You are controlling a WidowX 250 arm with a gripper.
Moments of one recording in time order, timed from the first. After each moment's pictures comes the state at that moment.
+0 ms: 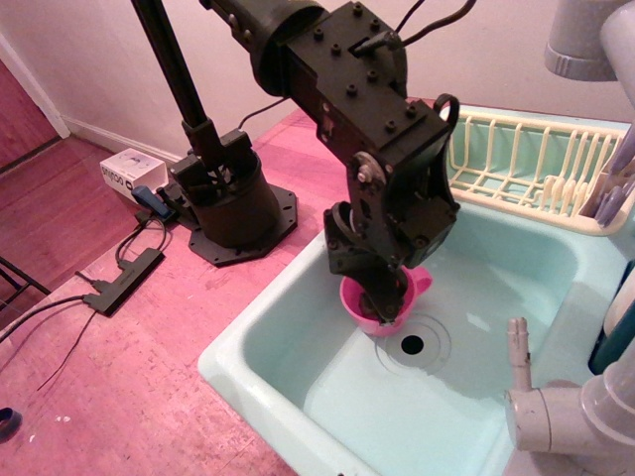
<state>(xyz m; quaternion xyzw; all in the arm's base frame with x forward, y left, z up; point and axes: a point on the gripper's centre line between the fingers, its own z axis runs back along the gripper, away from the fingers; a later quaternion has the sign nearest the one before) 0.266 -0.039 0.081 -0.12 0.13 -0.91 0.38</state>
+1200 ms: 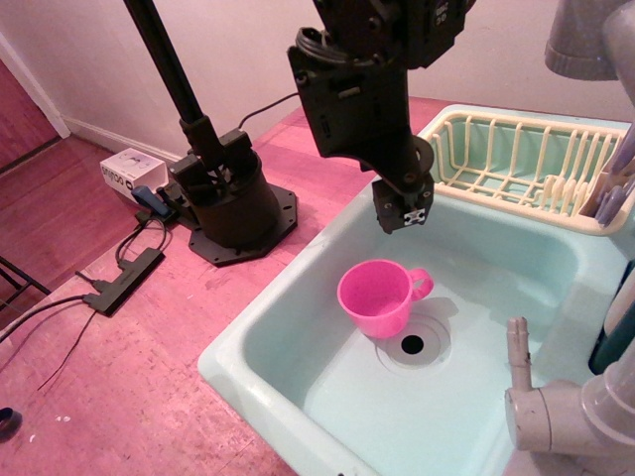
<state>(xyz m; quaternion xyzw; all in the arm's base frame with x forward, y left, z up) 0.290 -0.031 0.184 -0.02 0.13 -0.90 0.40</state>
